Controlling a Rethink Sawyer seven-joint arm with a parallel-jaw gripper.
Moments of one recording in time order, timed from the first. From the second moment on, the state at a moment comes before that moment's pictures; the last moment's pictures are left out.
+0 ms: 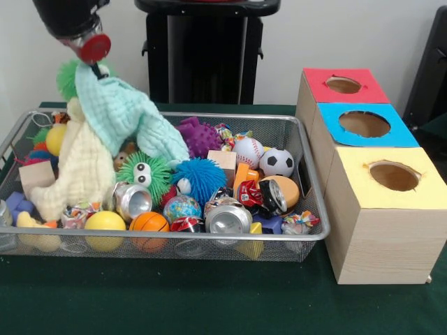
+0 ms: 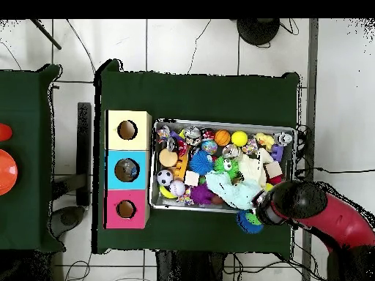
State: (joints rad) arm -0.70 -0.71 0.00 1.73 -0.19 0.92 2.04
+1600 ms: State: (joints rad) arm -0.48 -1.01 0.00 1.76 -0.20 1.25 2.04
